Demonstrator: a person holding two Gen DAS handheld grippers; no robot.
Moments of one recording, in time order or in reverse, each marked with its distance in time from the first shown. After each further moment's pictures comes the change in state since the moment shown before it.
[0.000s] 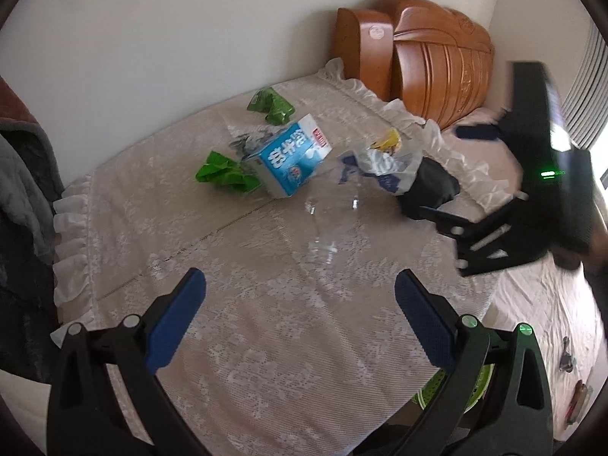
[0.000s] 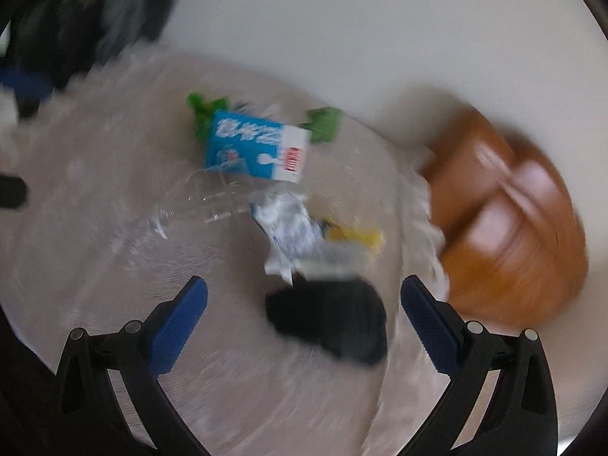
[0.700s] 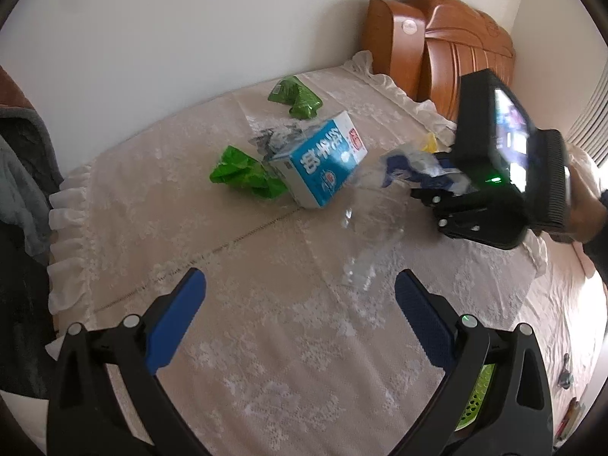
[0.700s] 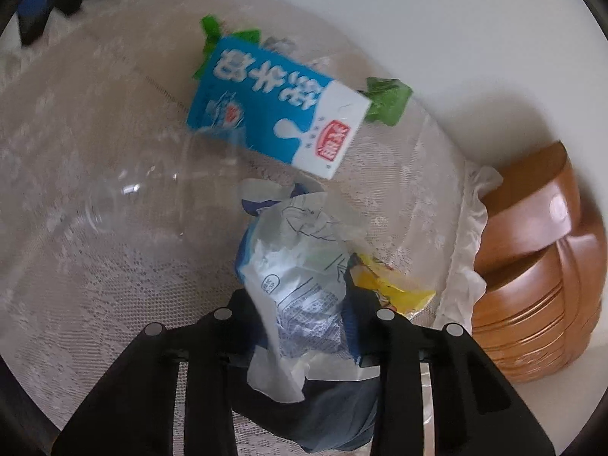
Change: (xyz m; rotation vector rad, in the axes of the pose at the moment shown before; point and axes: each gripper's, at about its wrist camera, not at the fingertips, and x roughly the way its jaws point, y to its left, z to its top) left arm 0.041 0.026 0.022 -0.057 0.034 0.022; right arm 0.076 -0.017 0.018 -0.092 0.123 0.107
